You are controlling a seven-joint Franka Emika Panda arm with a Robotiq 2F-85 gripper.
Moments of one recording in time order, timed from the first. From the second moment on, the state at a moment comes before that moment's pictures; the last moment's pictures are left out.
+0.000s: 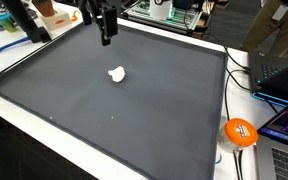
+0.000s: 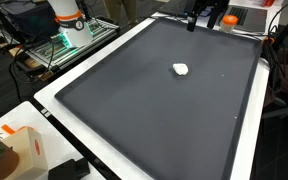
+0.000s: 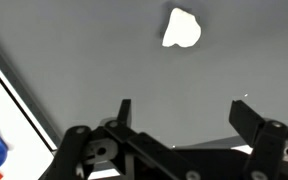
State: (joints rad) arm 0.18 0.40 -0.03 -1.62 -0.24 2.00 0.62
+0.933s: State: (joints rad) arm 0.26 0.84 -0.08 -1.03 -0.33 1.61 0.64
